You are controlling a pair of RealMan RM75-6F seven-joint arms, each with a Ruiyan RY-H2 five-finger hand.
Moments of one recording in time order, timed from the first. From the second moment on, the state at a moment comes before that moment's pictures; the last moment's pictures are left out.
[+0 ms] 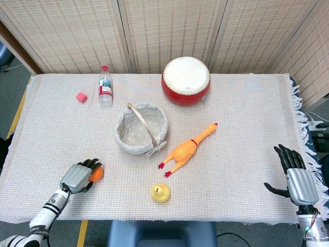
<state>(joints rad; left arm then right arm) -0.50 -1.28 0.00 -1.69 1.20 0.95 0.44 0.07 -1.14 0.05 -1.69 -1.48 1.45 0.03</state>
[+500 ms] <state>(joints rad) -0.47 -1.20 -0.12 -1.76 1.18 1.12 0.34 0.07 -1.14 0.05 -1.70 -1.48 1.45 0.03</state>
